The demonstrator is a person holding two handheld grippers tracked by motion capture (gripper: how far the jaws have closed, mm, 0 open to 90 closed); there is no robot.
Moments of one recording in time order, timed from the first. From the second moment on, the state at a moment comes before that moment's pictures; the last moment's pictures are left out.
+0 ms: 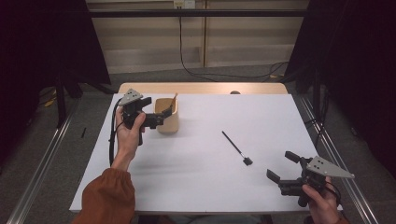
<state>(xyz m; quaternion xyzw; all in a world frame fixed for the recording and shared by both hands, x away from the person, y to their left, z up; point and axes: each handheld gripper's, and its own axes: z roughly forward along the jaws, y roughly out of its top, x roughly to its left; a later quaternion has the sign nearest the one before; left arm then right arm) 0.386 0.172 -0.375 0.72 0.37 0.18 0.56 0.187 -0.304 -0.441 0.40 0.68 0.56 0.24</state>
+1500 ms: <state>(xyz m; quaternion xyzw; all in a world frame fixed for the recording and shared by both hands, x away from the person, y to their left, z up) 0.268 0.237 -0.407 0.69 0.38 0.22 0.57 0.184 -0.303 -0.440 0.41 0.68 0.56 0.24</state>
